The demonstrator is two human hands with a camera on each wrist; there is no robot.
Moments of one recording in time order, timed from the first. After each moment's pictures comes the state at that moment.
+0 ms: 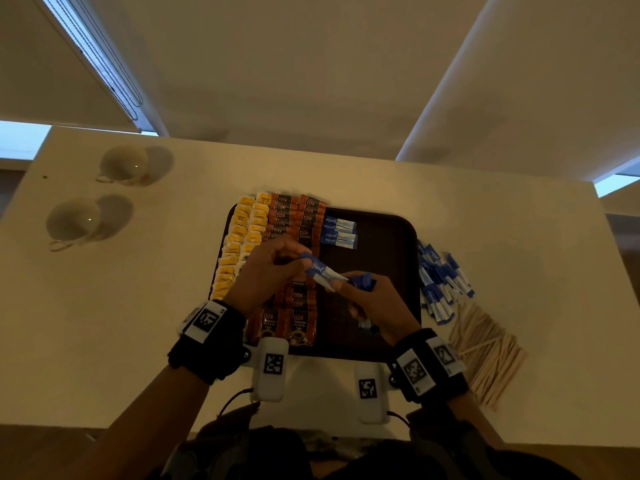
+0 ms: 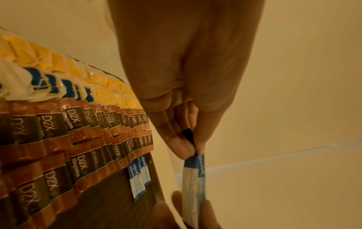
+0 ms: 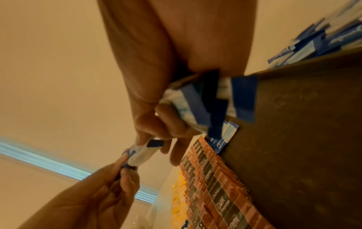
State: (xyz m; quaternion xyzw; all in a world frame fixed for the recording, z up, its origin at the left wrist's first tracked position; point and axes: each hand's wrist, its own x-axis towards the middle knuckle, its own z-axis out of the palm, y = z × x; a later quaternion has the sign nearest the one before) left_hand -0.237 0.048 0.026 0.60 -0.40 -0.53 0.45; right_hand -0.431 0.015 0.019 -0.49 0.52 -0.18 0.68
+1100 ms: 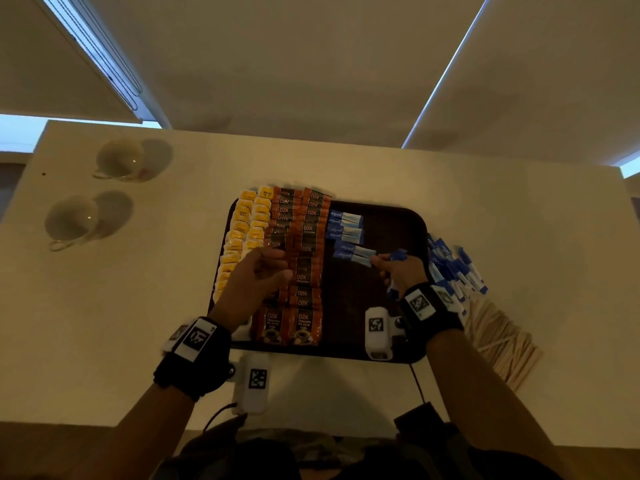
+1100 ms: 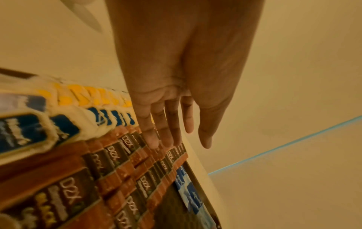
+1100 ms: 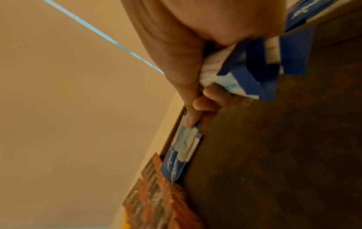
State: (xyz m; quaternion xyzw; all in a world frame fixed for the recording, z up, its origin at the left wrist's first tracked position) left_hand -0.212 0.068 -0.013 0.68 -0.34 -0.52 0.39; right_hand -0.447 -0.055 -0.048 -0.33 0.72 -0.16 0.59
